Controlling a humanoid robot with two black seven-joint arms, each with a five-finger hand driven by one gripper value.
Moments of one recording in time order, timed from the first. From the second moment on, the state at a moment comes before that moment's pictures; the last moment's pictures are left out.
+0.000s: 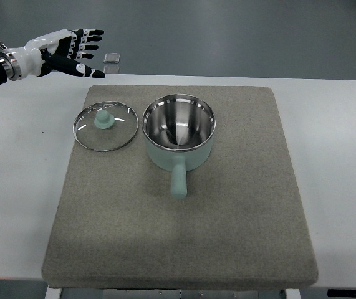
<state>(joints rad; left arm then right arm) -1.04 0.68 -0.41 -0.88 0.44 -0.33 -0.13 0.03 0.00 -0.07 0.16 0.03 -0.05 0.10</state>
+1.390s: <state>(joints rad) -0.83 0.55 -0.84 -0.73 0.08 -0.61 0.14 0.03 0.00 -0.07 0.16 0.03 -0.05 0.10</state>
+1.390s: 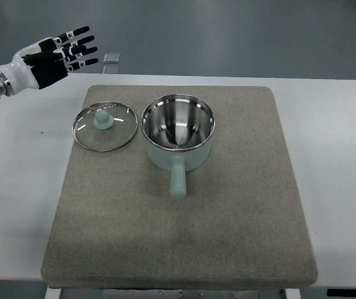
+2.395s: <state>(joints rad) -0.80 0.51 -0.85 -0.73 0.08 -0.59 0.11 0.03 0.00 -0.07 0.16 0.03 -0.05 0.10</state>
